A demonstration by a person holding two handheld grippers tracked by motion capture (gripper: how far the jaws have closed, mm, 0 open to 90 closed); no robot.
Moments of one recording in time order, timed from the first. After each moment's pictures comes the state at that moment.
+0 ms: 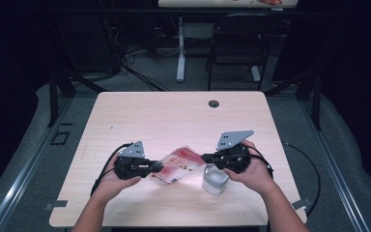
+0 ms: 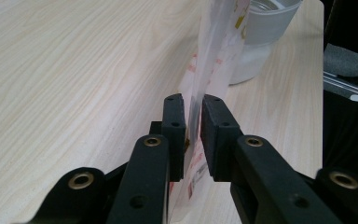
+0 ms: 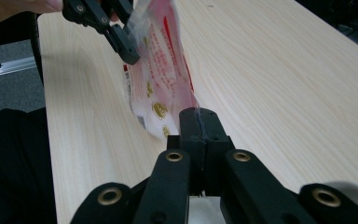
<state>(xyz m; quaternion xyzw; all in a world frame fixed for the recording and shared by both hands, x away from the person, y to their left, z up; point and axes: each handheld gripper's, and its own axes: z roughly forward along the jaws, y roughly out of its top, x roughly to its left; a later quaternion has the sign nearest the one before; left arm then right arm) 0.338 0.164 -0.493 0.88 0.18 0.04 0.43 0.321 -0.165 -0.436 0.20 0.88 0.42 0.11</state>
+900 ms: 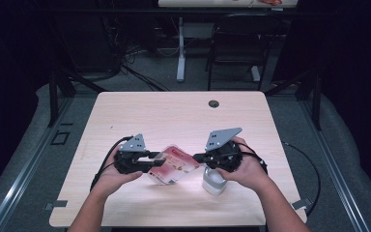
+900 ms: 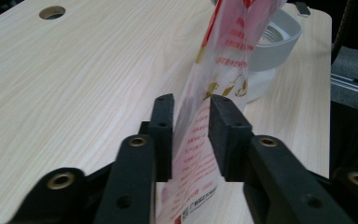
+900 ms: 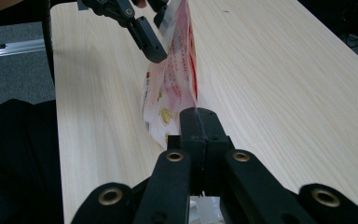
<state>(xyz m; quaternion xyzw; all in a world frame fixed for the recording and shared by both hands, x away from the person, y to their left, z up) 0.339 0.159 -0.467 0.88 0.18 0.07 0.44 0.317 -0.140 -0.417 0.16 0.89 0.40 0.12</state>
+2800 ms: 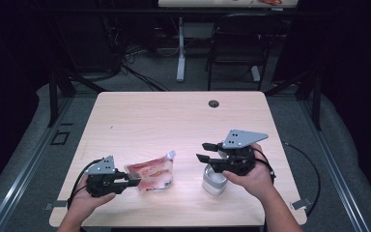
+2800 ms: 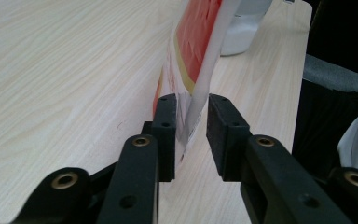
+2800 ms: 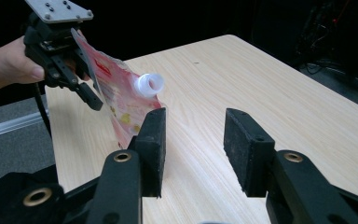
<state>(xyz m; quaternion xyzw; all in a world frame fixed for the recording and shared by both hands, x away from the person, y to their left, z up) 0.295 0.232 -0.507 0.86 0.22 0.04 0.46 0.297 -0.165 -0.410 0.23 0.82 0.51 0.15</state>
